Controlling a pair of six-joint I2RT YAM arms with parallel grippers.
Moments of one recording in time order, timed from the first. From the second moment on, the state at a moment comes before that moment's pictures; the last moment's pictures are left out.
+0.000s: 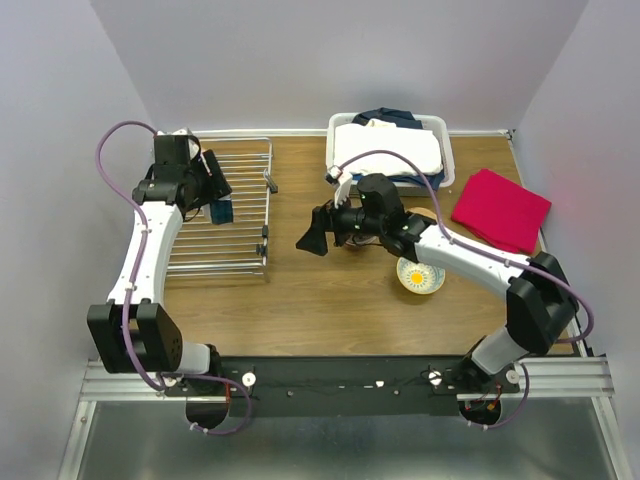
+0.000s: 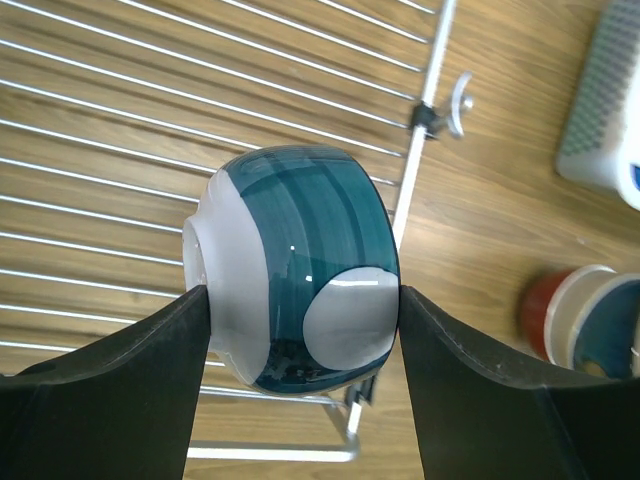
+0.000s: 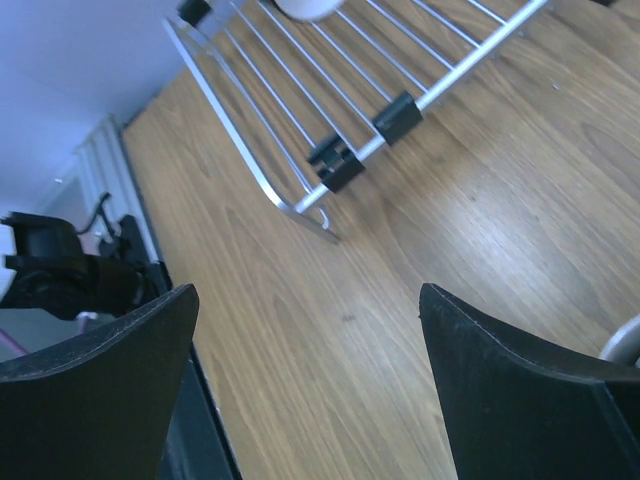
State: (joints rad) left arm 0.03 1.40 1.33 -0.68 0.06 -0.39; right arm 0.76 1.56 1.13 0.01 -0.43 0.29
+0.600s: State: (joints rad) left arm -0.01 1.25 1.14 -0.56 0.29 -0.62; right arm 0.75 1.82 1.20 0.49 -0.72 0.45
